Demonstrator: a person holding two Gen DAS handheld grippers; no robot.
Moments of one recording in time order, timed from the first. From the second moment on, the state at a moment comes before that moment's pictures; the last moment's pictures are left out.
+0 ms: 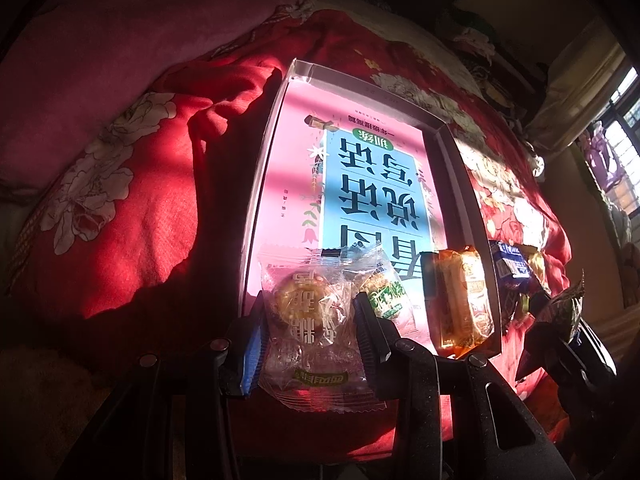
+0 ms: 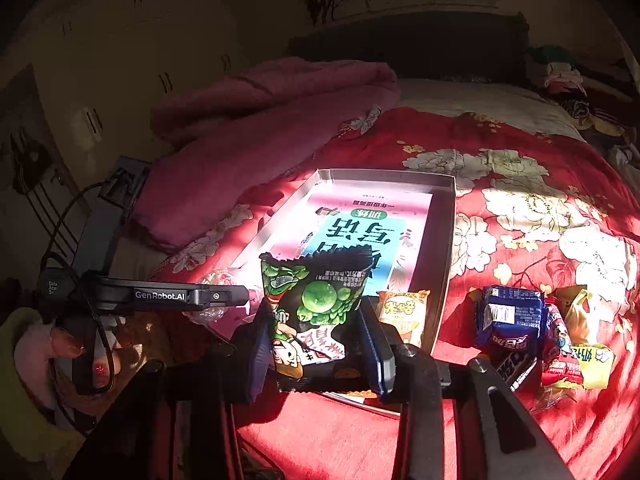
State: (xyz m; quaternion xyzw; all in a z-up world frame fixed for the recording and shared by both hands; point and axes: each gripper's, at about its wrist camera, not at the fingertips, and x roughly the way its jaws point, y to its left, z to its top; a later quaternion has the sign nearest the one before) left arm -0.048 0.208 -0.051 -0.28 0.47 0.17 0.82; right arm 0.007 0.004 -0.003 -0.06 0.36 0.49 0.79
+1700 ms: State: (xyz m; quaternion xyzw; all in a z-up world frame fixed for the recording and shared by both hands) left arm -0.033 0.200 -0.062 -0.25 0.47 0.15 0.83; right arm 0.012 0.037 -0.055 -0.11 0.42 0.49 0.76
